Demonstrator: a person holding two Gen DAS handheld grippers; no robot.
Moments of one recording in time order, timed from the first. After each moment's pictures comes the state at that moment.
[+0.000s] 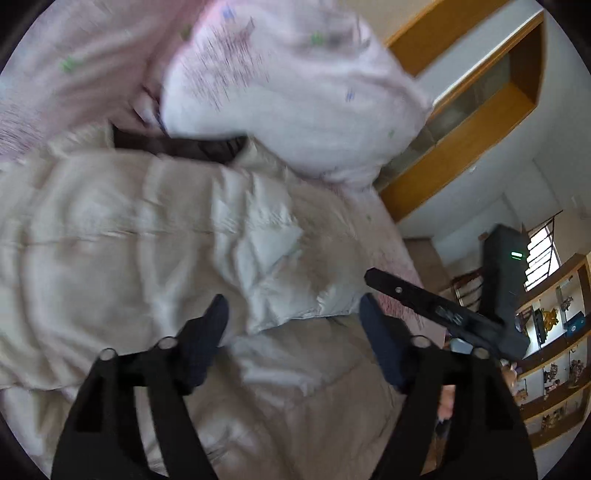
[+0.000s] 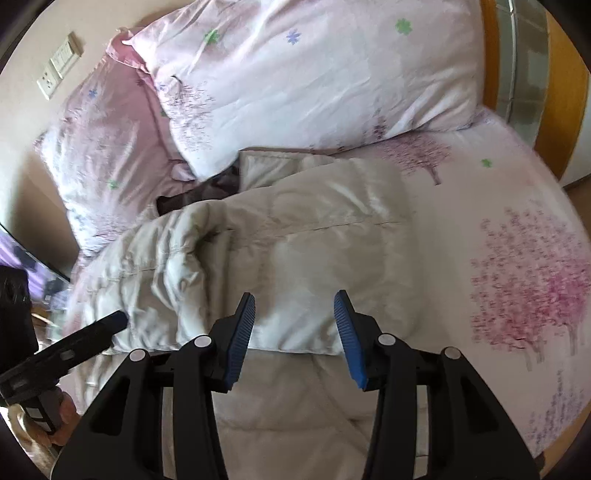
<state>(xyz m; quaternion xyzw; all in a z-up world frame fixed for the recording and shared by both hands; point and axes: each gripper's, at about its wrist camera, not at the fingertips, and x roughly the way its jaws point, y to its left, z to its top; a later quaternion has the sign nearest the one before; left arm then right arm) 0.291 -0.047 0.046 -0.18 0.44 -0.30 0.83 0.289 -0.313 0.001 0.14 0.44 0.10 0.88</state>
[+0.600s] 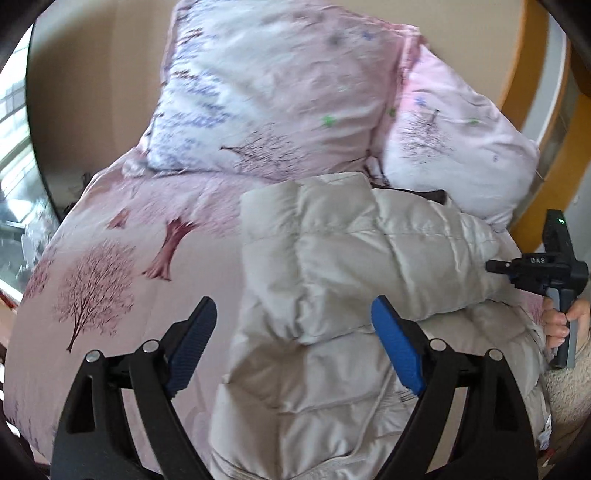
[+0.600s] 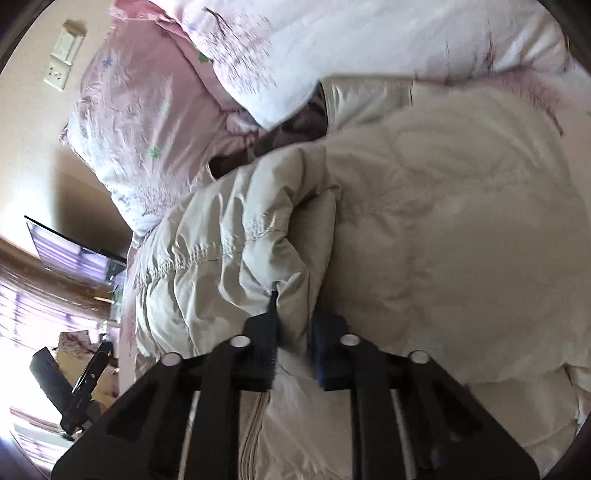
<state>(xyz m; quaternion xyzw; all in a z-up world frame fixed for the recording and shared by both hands) 0.224 0.166 0.028 -0.10 0.39 -0.05 0.92 0.332 -0.243 -0.033 0.19 0.49 0.21 0.82</state>
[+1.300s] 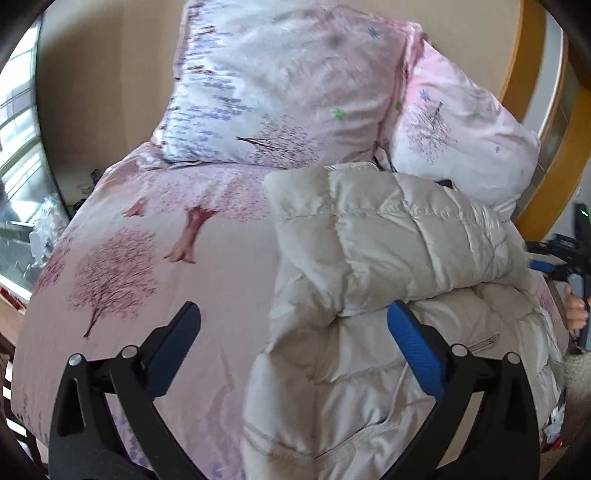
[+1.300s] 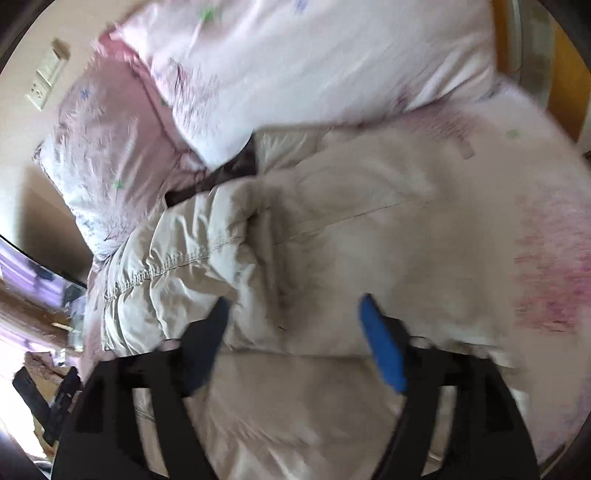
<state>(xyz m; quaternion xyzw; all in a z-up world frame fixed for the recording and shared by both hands) 0.195 0.184 0.016 -0.08 0.39 -0.04 0.92 0.285 -0.307 0.001 0.17 0.46 0.09 0.87</state>
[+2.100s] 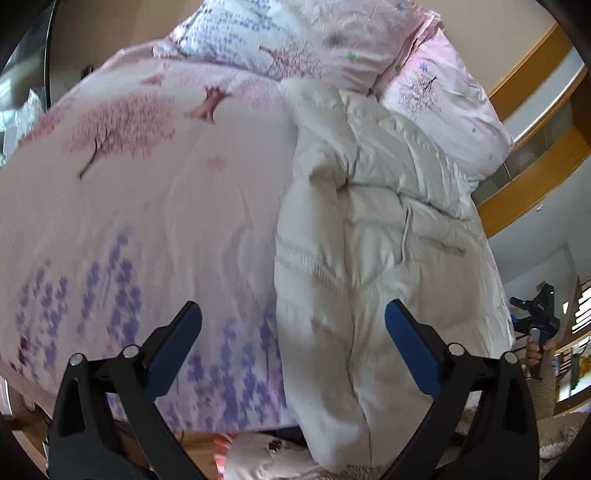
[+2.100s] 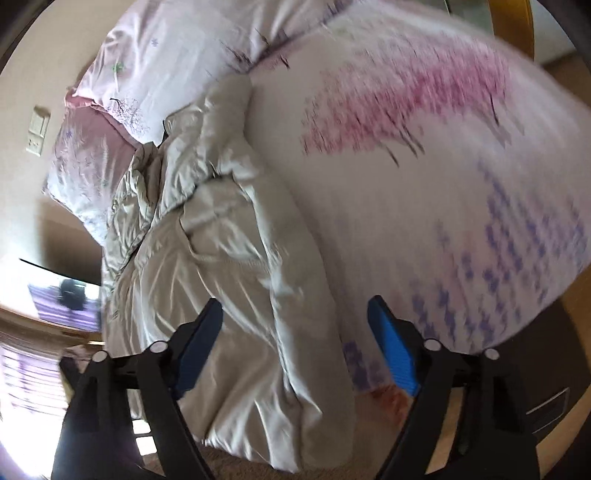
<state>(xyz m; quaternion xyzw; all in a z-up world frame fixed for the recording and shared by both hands) 0.117 0.232 -0.042 -0.20 0.48 -0.13 0.84 0.146 -0.476 -0.080 0.29 0.51 0.10 0.80</state>
